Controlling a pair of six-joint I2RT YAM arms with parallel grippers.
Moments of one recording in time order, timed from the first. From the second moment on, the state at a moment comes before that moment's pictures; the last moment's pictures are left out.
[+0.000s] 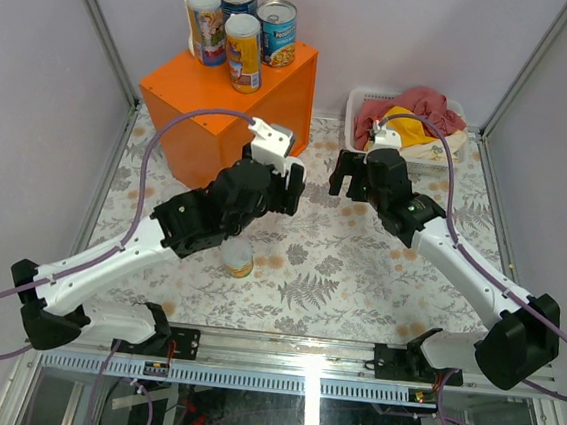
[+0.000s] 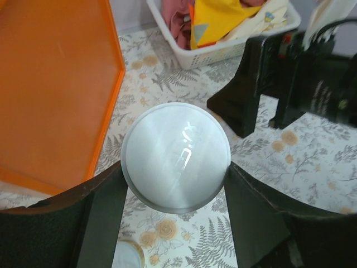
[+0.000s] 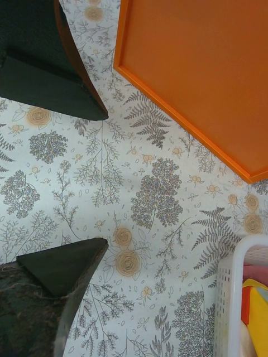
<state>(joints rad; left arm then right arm) -0.98 1.20 1.29 -0.43 -0.50 -0.26 0.57 1.33 1.12 -0.30 0.22 0.41</state>
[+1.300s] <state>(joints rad) -0.41 1.46 1.96 -0.76 -0.41 -0.27 0.57 1.29 1.10 -0.30 0.22 0.41</state>
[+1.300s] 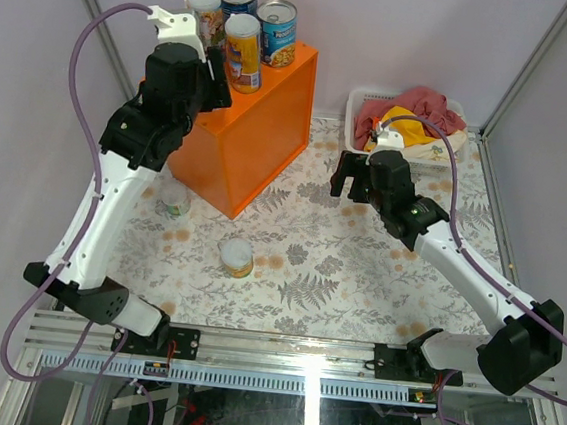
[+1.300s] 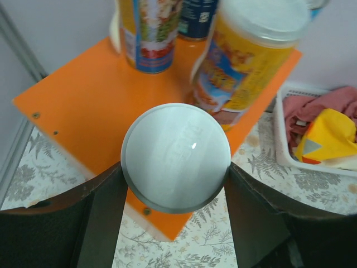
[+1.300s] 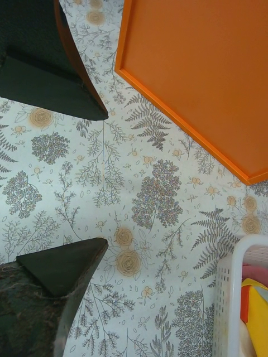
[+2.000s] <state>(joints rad) -0.16 1.65 2.10 -0.83 -0.29 -0.37 0.57 1.27 1.09 -0.30 0.22 0.42</state>
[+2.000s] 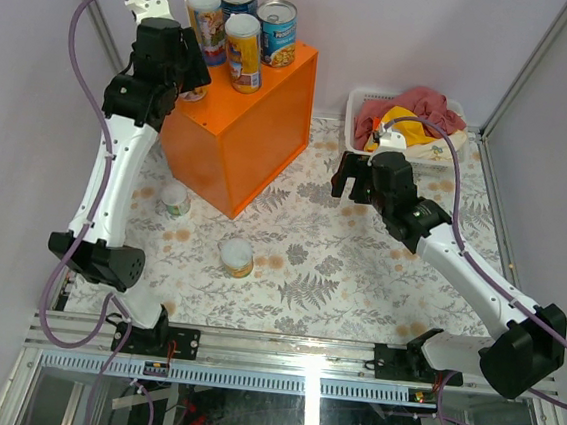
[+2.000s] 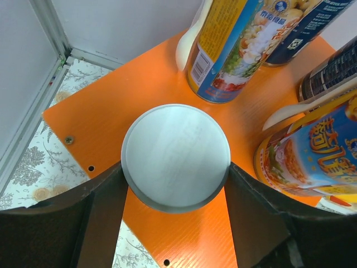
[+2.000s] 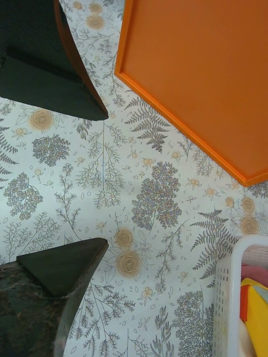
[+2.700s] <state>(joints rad) -0.16 1.72 2.14 -0.78 -0.38 -0.35 0.57 1.29 1.09 -0.29 0.22 0.41</state>
